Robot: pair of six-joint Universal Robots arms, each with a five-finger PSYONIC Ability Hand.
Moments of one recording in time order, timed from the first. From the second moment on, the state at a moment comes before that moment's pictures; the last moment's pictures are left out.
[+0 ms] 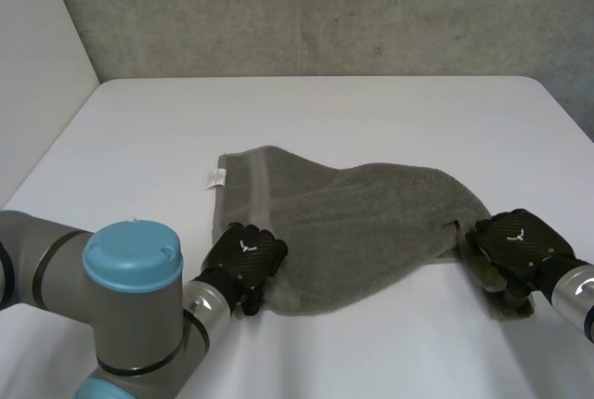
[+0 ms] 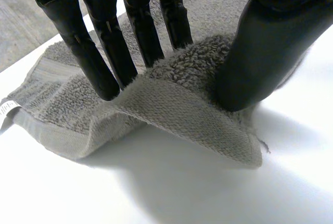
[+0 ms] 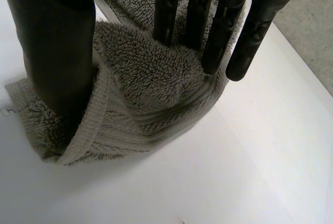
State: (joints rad) left arm 4.06 -2.06 -1.74 3.38 -1.54 3.46; right arm 1.49 -1.35 2.06 -0.16 1.09 2.27; left_hand 1.11 1.11 1.11 1.11 1.10; right_hand 0.55 0.55 0.55 0.54 0.37
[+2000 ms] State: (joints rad) left arm 4.44 -2.20 -0.88 3.16 -1.39 3.10; right arm 1.83 -1.03 1.06 0.24 1.22 2.37; left_hand 1.45 1.49 1.55 1.52 1.49; right_hand 1.32 1.31 1.33 1.33 1.17
